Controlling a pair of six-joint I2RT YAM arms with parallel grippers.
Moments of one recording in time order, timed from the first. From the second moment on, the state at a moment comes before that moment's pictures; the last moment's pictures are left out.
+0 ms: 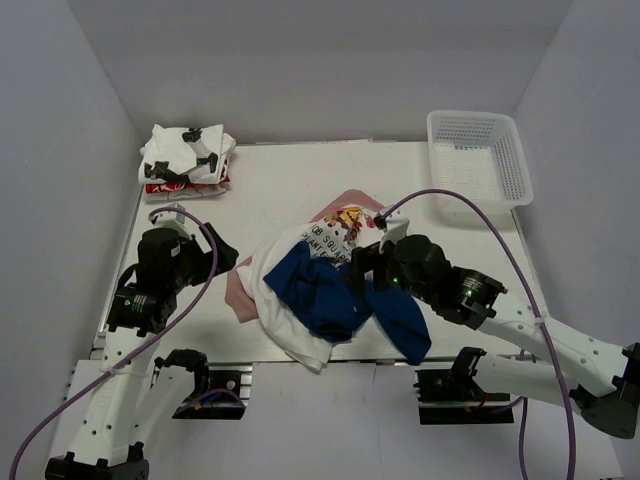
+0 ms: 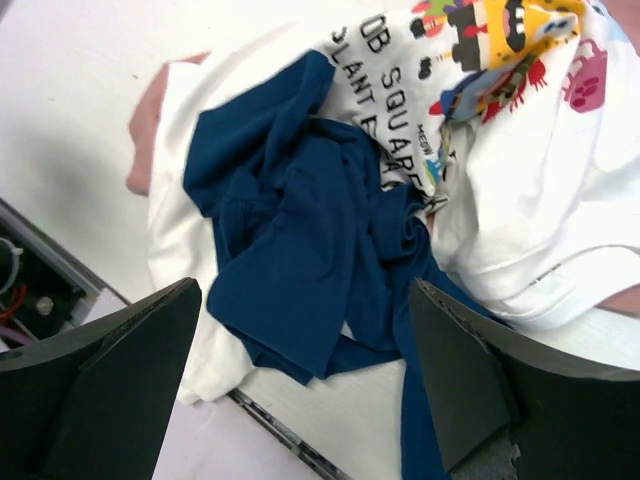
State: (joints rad) left arm -0.17 0.68 0.86 -0.76 0.04 -0.54; right arm 1.01 0.93 0.87 -0.43 0.19 0.39
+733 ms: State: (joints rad) left arm -0.17 0.68 0.86 -0.76 0.04 -0.54; right arm 1.11 1.55 1.14 -0.66 0.19 0.51
